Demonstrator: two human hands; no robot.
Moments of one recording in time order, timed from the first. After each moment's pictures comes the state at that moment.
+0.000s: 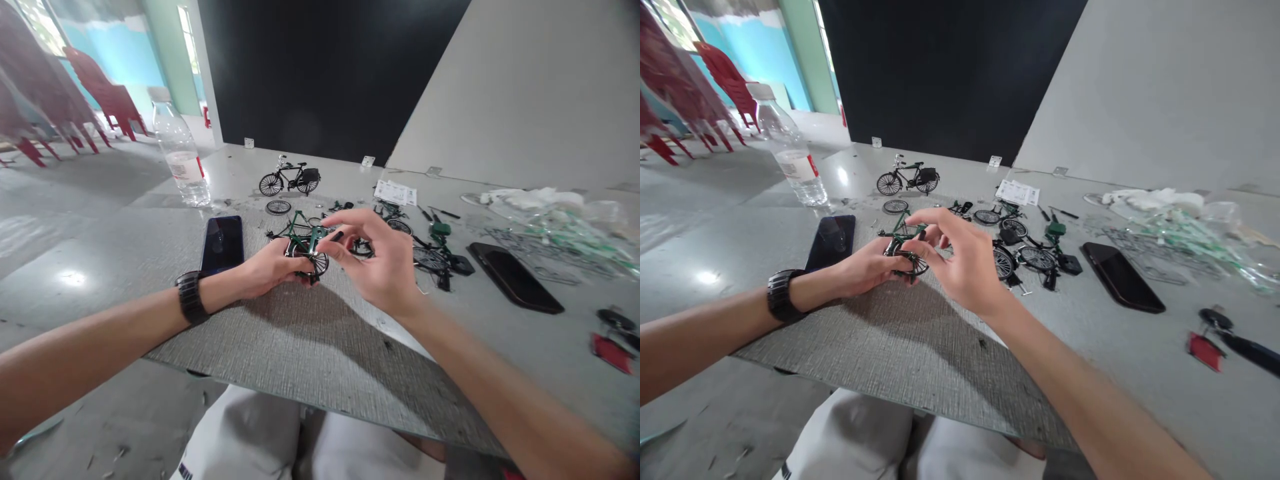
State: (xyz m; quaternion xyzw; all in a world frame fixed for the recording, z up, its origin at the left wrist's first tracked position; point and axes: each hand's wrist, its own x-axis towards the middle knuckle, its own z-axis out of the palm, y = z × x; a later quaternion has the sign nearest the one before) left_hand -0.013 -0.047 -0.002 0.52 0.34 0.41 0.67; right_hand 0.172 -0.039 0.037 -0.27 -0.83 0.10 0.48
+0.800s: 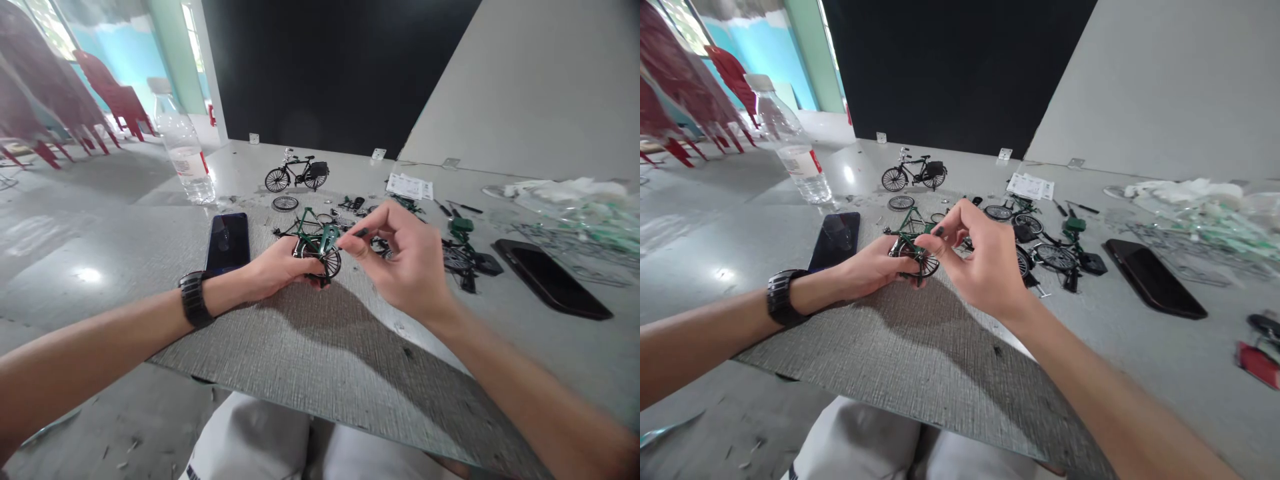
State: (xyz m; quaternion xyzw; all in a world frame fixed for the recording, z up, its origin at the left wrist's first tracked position) left_hand -0.013 -0.046 -0.005 0.55 0.34 0.41 0.64; right_hand 0.174 -0.036 0.036 -0.30 -0.81 0.12 0.49
